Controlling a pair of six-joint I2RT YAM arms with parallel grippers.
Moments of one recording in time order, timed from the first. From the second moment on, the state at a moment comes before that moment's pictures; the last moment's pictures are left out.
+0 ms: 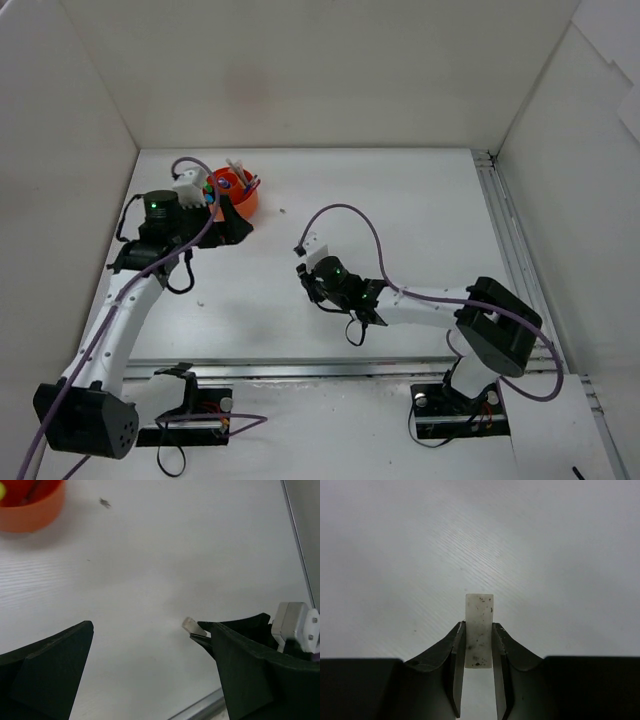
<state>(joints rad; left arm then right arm) -0.10 1.08 1.04 -0.47 0.35 -0.34 0.98 1.60 0.78 0.23 0.28 0.22</state>
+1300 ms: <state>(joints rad) -0.42 1.31 0.85 0.04 0.82 -0.51 0.98 1.24 0.61 0.47 0.16 -0.11</state>
